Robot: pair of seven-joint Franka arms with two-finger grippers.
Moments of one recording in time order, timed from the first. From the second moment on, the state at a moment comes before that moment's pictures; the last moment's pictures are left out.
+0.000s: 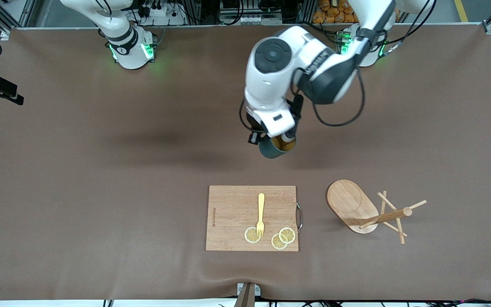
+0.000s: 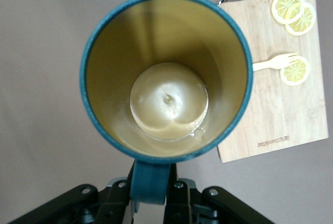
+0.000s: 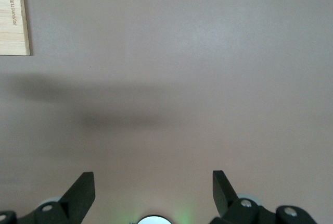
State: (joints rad) left arm -0.53 0.52 -0.24 -1.28 0.03 1.84 -2.03; right arm 0.00 0.00 -0.10 -1.49 0.03 1.41 -0.13
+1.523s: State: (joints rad) left arm -0.11 0.47 -0.24 -1.29 -0.51 1.71 -1.33; right arm 0.03 -0.02 -0.09 -1.49 -0.01 1.34 -0.06
